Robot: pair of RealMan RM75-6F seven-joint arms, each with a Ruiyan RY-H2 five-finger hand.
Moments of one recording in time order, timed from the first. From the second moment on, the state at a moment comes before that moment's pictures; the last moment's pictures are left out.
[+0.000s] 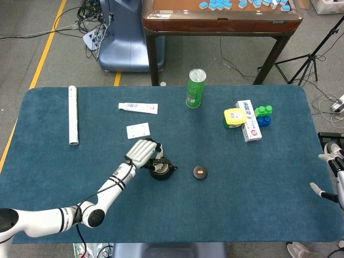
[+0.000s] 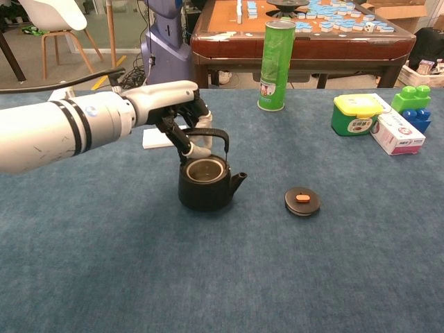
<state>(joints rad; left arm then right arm) -0.94 -1.63 -0.28 -1.48 0.98 0.84 0.21 0.03 -0.99 0.10 -1.63 -1.41 1.50 -0.04</state>
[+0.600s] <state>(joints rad) -0.99 -1.69 -0.28 -1.43 0.92 0.83 0.25 0.01 -0.99 0.10 -1.62 -1.40 1.52 -0.02</state>
